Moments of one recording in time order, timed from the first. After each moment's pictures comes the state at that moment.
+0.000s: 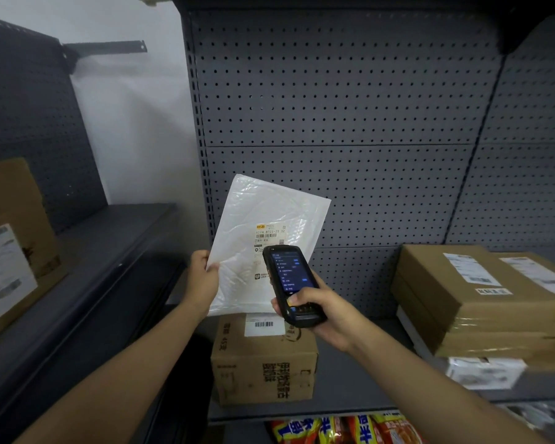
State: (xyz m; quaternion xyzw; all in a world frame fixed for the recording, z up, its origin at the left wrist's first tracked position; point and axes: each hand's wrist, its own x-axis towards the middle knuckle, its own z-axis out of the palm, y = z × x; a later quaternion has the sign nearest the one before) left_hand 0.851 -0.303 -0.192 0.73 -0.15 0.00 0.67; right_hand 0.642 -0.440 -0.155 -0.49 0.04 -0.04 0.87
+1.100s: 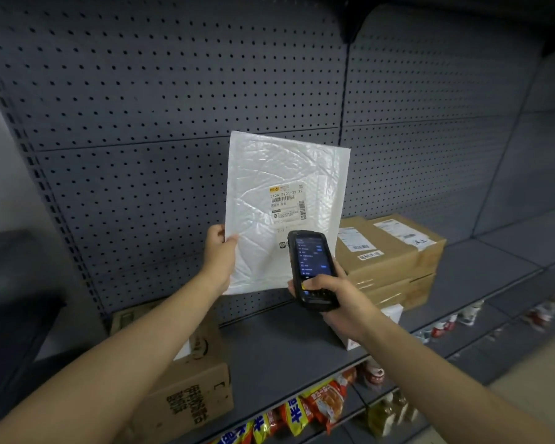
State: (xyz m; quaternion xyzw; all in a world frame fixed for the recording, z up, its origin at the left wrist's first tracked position) left_hand 0.748 -0.516 -0.152 0.64 -0.26 -0.16 0.70; right_hand 0.531 -0.559 -0.166 -0.41 0.13 -0.29 0.85
